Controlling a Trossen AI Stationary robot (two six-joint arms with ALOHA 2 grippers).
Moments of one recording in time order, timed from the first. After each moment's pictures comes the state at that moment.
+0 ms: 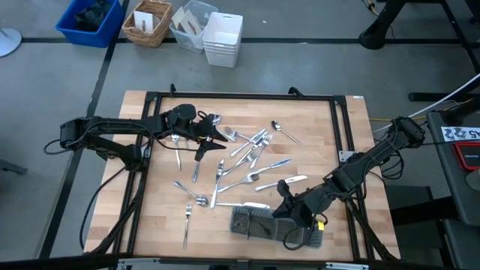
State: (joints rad) left arm 0.30 1.20 0.68 0.14 0.43 0.06; right arm 0.63 1.37 1.04 -0.22 0.16 -0.43
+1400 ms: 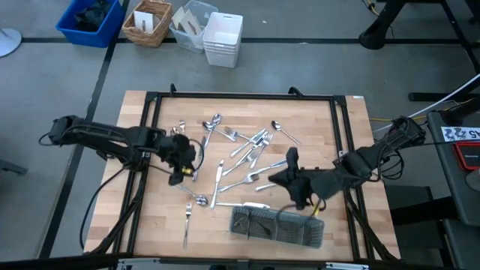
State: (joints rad) left arm -0.06 1.00 0.68 -0.64 0.19 -0.22; right arm 0.55 1.36 1.39 -0.58 0.57 -0.46
